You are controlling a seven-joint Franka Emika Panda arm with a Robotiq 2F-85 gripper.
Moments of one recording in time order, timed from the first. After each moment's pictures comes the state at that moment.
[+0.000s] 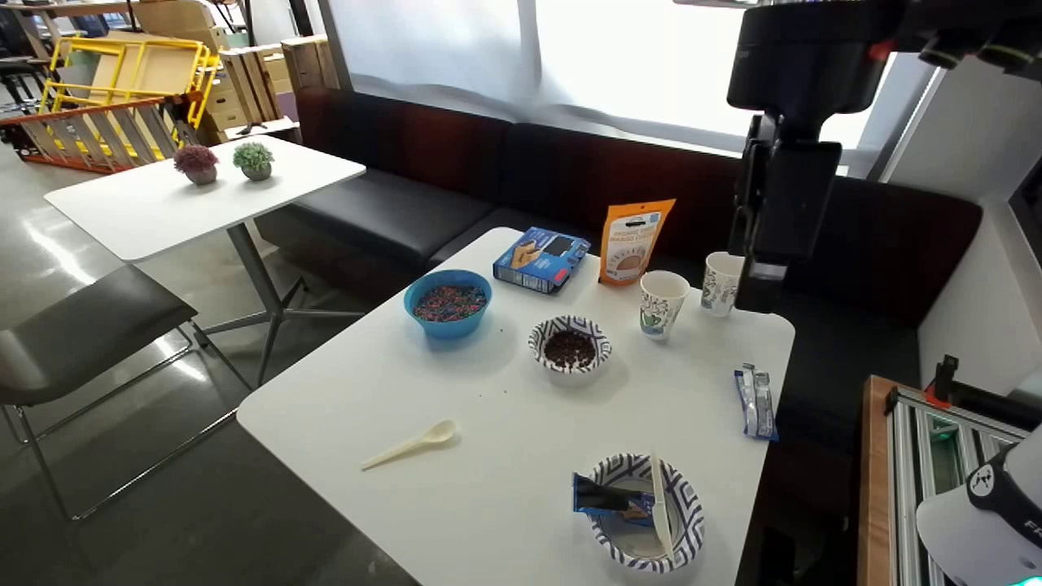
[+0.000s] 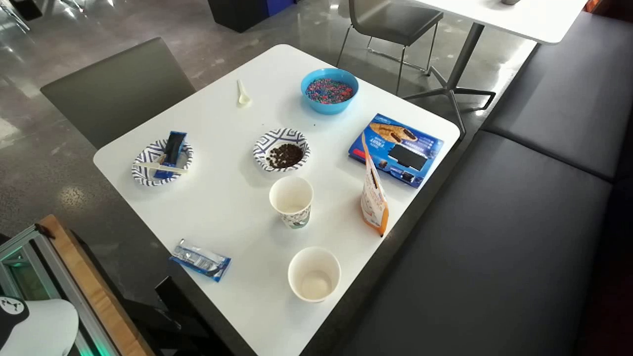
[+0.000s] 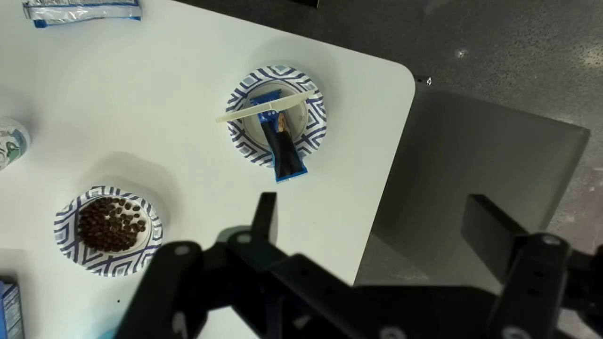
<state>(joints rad) 0.21 -0.56 0.14 -2.31 0.22 1.74 0.05</state>
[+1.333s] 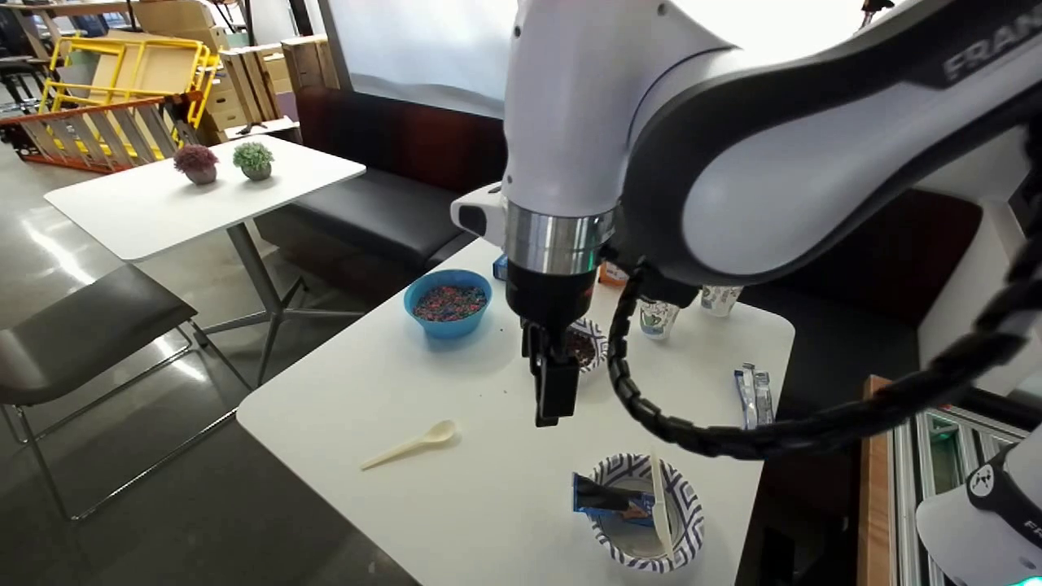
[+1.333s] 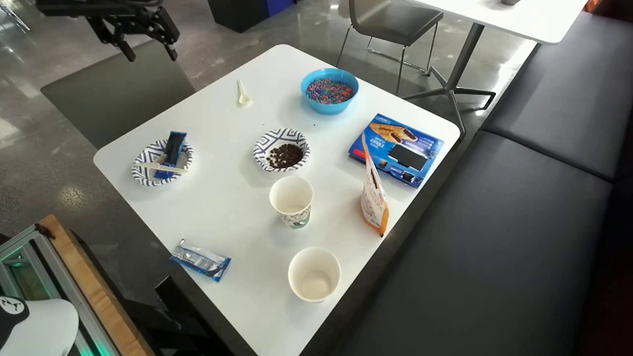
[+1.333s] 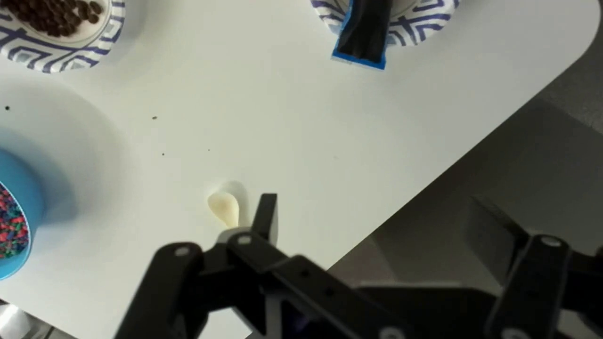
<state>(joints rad) 0.23 -0.01 0.20 -2.24 0.02 2.31 -0.34</state>
